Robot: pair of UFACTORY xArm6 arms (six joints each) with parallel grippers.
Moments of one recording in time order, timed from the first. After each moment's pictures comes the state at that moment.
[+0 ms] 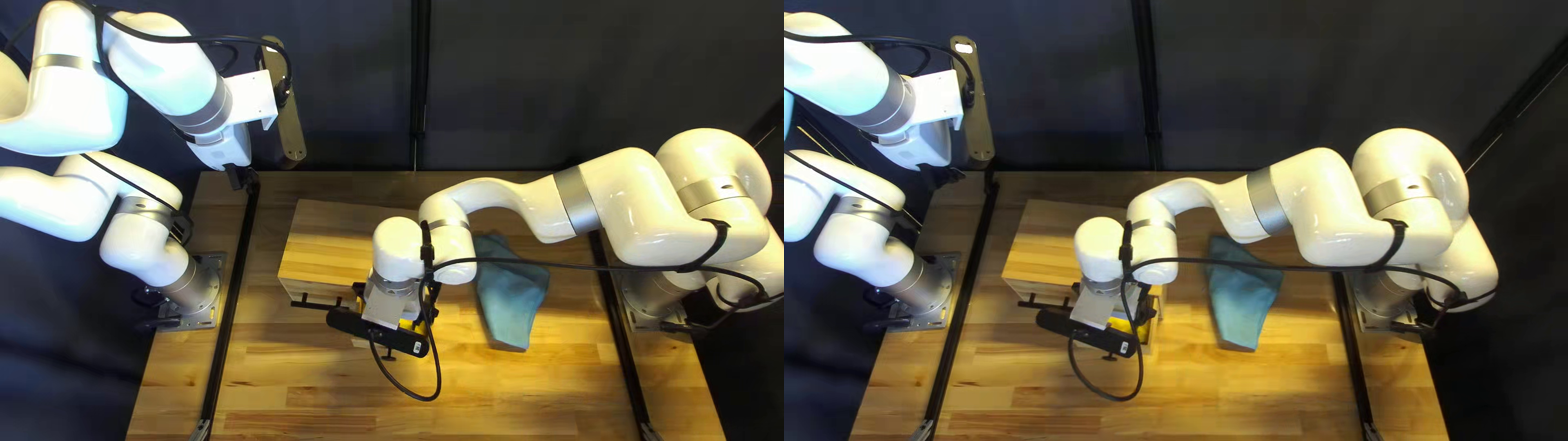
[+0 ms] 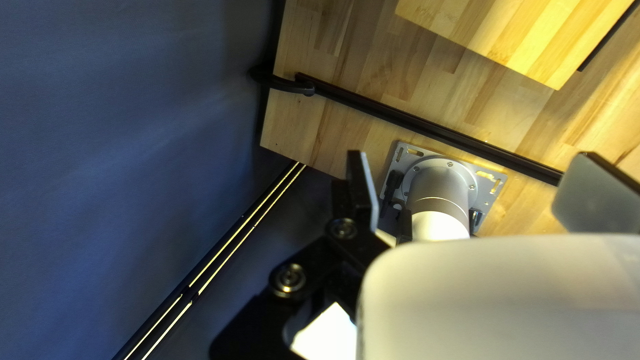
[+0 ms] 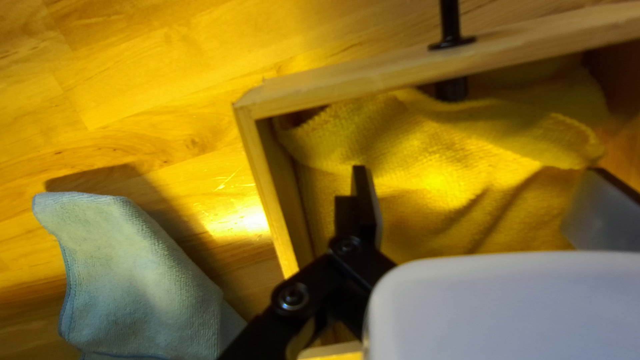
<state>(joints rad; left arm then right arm) -0.16 -0.66 -1.18 0.36 1.90 -0.24 0.11 0.51 -1.57 0.09 1.01 -1.19</state>
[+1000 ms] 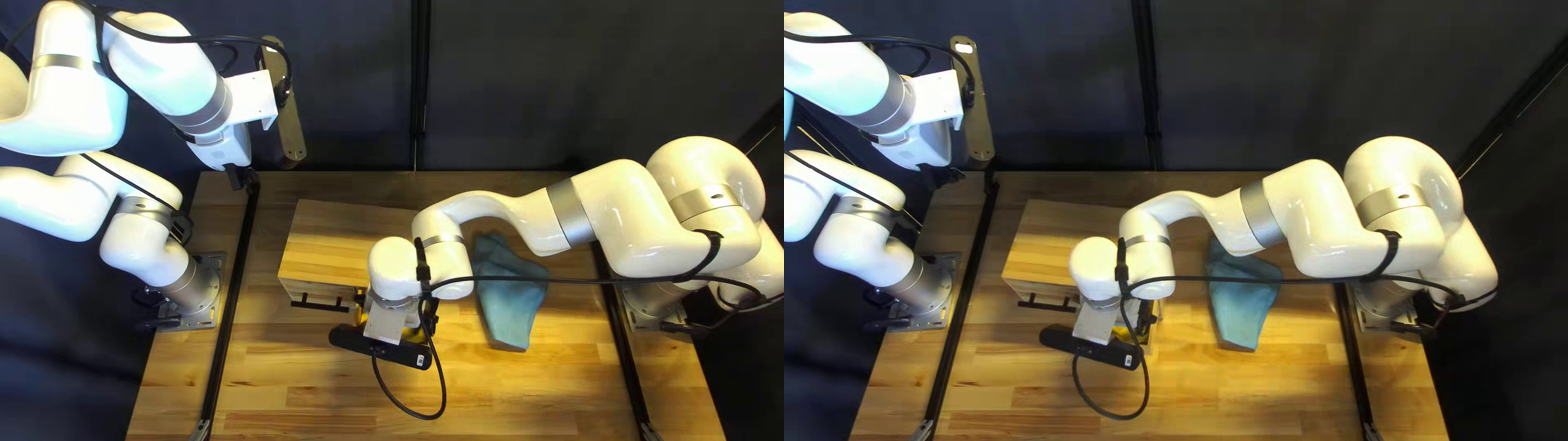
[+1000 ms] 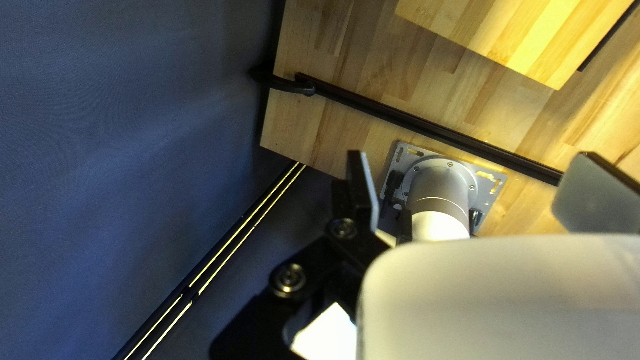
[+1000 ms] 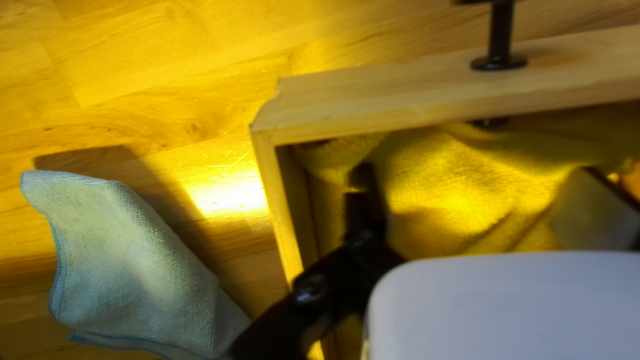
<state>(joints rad) -0.16 -0.66 -1.18 0.36 1.90 -0.24 0.14 0.55 -1.59 0.02 1.04 -1.18</state>
